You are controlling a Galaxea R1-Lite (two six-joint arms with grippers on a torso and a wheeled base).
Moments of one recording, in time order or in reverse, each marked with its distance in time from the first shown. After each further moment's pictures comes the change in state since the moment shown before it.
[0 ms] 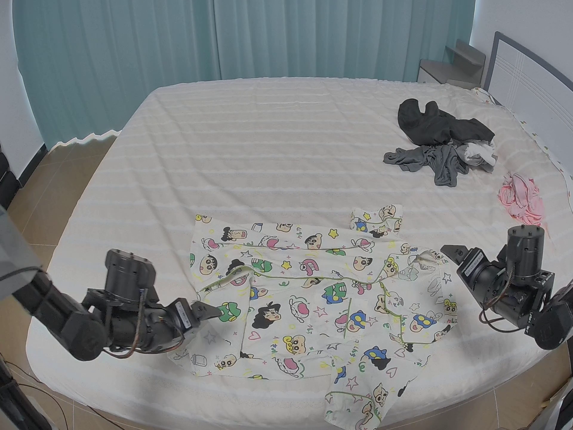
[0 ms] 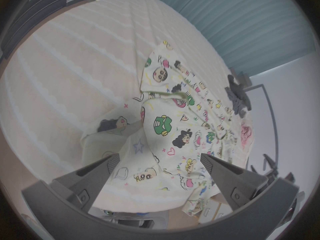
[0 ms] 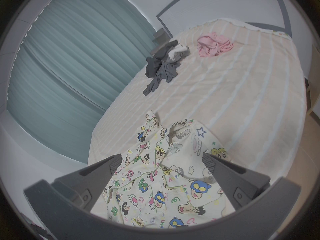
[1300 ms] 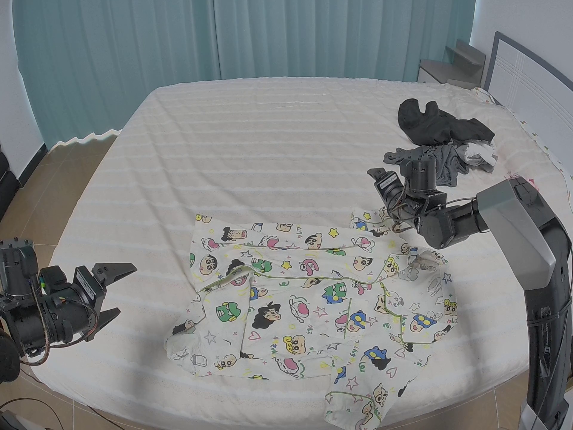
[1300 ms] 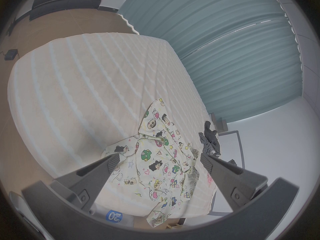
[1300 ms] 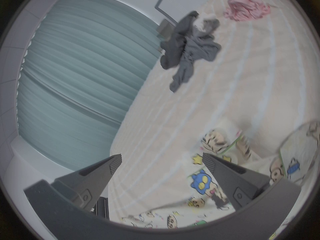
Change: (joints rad) left arm 0.277 -0.512 0.178 0.013 -0.094 -0.157; right arm -0.007 0.739 -1.258 0.333 0.074 0.145
